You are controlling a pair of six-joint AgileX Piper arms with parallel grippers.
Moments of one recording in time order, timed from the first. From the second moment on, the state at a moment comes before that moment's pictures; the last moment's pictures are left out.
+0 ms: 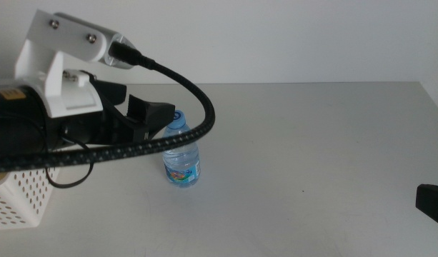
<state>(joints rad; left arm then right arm) -0.38 1.06 -0.82 -0.74 0.33 0.75 0.62 0.48 -0.69 0.03 0.60 0.02</state>
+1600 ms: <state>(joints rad) -0.48 1.15 -0.35 0.06 -0.52 -0.12 0.62 0.48 -0.69 0.03 0.60 0.02</state>
